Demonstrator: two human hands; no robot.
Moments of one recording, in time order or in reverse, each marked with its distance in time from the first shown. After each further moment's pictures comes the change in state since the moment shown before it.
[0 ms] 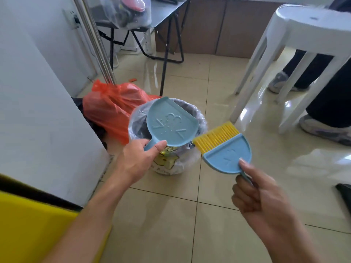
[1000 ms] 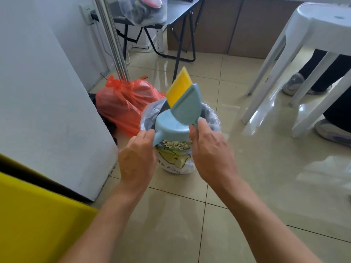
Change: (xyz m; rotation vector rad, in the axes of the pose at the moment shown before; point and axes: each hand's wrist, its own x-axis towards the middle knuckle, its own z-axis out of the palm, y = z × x) left_hand 0.004 -0.028 0.014 0.707 0.582 0.323; right_hand 0.083 0.037 0.092 -1.550 0.053 -0.790
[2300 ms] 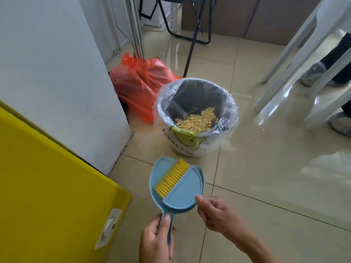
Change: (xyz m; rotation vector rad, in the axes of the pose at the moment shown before) left_hand -0.224 0.015 -0.045 -1.252 -0.520 -1.079; right_hand -0.155 0.051 0.043 0.918 -0.804 0.505
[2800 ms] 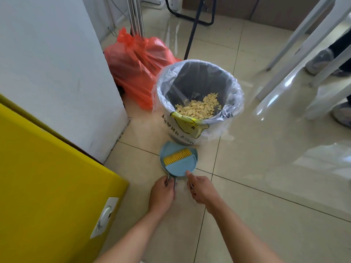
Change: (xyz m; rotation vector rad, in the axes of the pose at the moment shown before) left_hand 0.129 -0.053 0.025 0.490 0.011 -0.058; right_hand 0.091 0.049 0.011 0.015 0.321 0.345
